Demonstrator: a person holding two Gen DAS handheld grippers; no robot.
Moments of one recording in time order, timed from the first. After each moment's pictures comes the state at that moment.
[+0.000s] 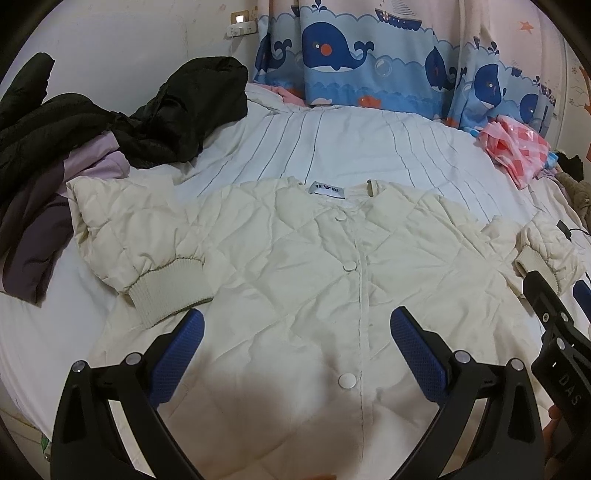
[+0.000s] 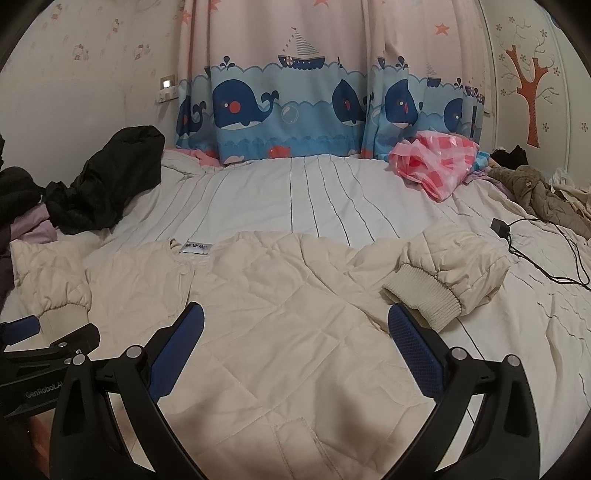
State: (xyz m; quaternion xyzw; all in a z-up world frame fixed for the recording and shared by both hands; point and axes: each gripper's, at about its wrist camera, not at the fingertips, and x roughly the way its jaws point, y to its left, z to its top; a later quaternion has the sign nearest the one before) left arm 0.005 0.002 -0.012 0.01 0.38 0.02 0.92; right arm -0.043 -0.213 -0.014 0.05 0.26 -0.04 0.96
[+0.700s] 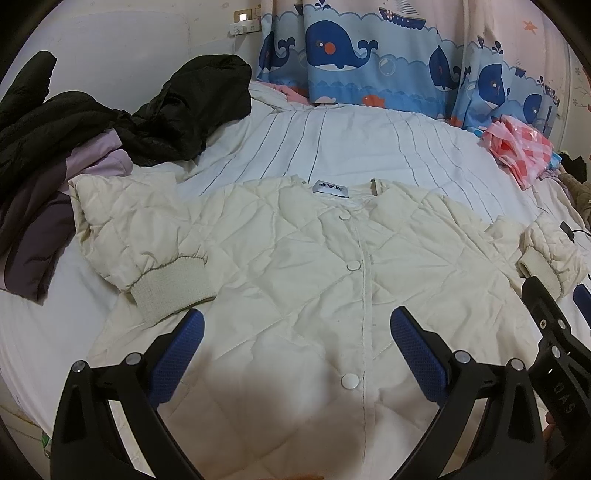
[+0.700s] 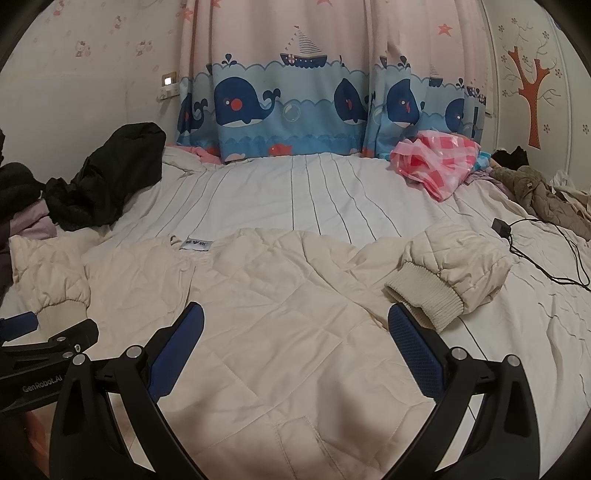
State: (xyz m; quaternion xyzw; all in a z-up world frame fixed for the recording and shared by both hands) left arm 0.007 0.005 -0.014 0.01 0.38 0.02 0.92; right arm -0.041 -0.210 -0.019 0.04 0.27 -0.04 0.96
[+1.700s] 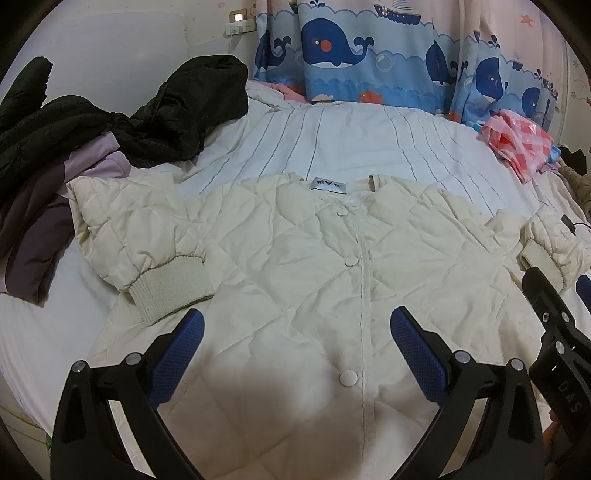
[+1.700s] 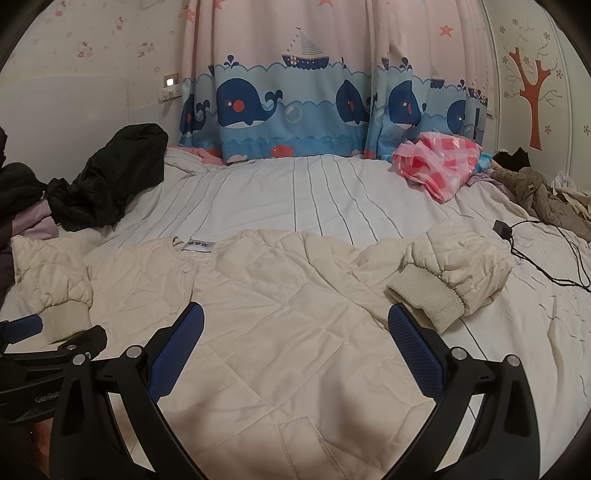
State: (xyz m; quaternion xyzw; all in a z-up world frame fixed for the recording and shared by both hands) left arm 0.006 0.003 -0.017 0.02 0.39 0.02 0.92; right arm -0.040 -0.206 -0.018 0.04 0.27 -0.04 0.96
